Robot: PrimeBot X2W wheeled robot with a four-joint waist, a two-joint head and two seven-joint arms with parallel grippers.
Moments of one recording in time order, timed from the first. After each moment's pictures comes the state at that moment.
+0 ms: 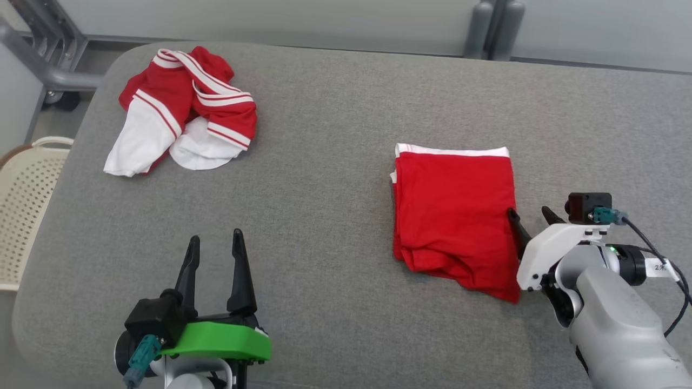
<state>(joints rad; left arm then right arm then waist) -0.05 0.05 -0.25 0.11 -0.40 0.11 -0.26 -0.56 -0.14 0.12 0.94 0.30 0.13 -0.13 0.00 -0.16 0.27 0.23</state>
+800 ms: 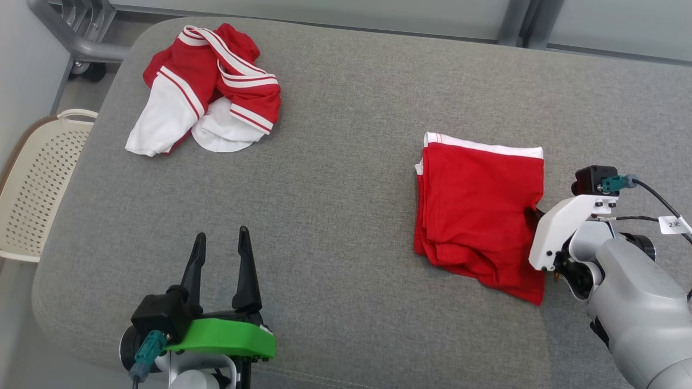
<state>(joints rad) -0.07 0.05 -0.27 0.12 -0.41 0.11 -0.26 -0.68 -0.25 0.36 1.01 0.66 0.13 0.13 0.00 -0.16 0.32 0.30</state>
